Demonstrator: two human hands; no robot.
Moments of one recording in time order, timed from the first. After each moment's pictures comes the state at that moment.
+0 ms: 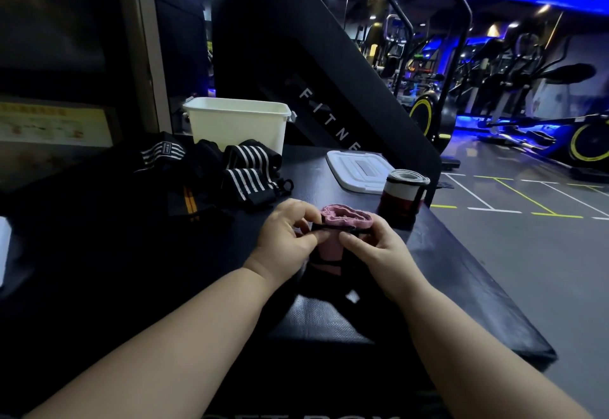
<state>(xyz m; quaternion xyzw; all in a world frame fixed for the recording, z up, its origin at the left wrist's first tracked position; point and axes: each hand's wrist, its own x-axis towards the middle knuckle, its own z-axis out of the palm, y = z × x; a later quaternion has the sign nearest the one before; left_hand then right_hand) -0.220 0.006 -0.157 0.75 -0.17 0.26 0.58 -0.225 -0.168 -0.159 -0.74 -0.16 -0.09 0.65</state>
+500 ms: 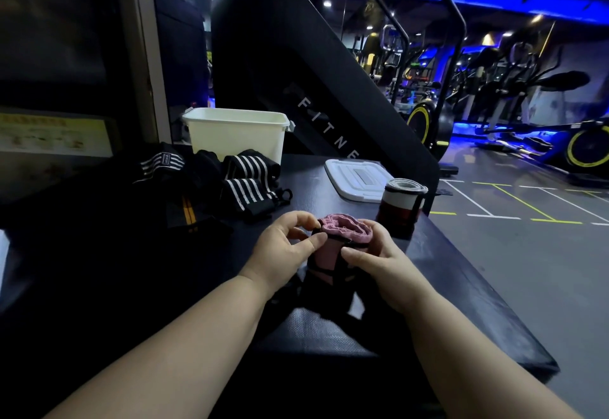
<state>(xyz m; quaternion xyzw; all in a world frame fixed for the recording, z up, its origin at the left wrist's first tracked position) -0.219 0.012 -0.156 0.72 -0.12 0.14 0.67 -0.224 -0.174 -0.154 -0.65 -0.17 0.03 0.74</state>
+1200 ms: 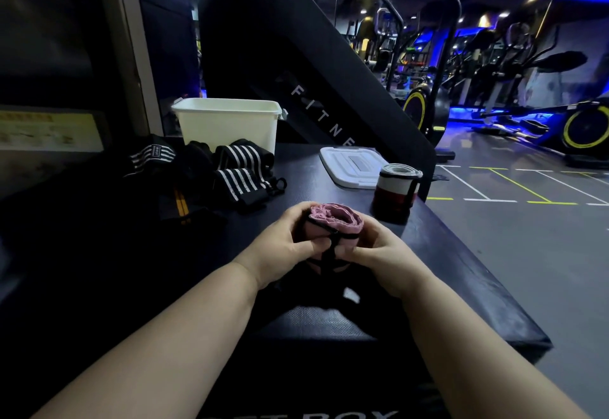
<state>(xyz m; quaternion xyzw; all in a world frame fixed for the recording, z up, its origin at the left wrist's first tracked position) -0.223 0.016 -0.153 0.77 -0.20 0.02 0.61 -0.221 -0.182 -0.157 -0.65 -0.23 0.06 0.72</state>
